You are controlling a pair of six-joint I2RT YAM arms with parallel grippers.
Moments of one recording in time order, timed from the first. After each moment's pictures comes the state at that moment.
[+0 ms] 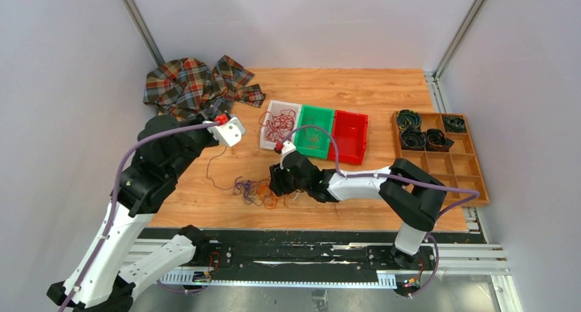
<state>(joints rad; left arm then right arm) -0.53 0.80 1.23 -0.59 -0.14 0.93 1.03 1.73 0.87 0.26 0.06 0.43</state>
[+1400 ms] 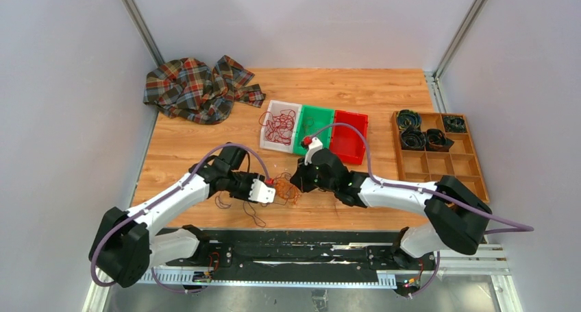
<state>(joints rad) -0.52 1.12 0.63 -0.62 0.40 1.26 0.94 1.42 0.68 0.22 0.00 0.49</state>
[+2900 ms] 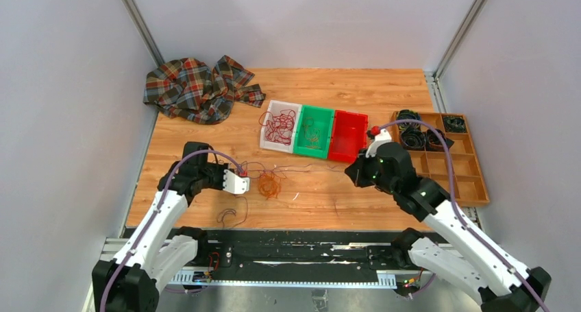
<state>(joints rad) -0.18 0.86 0.60 -0.65 0.24 1.51 0.64 0.78 0.70 -0.50 0.02 0.44</state>
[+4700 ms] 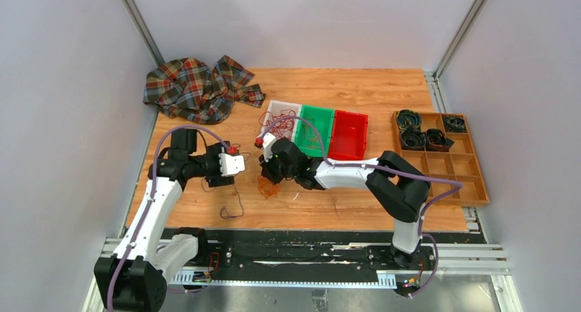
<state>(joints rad) -0.04 0.93 0.76 -0.76 0.64 1.30 1.00 1.87 1.09 0.19 -0.08 0.15</state>
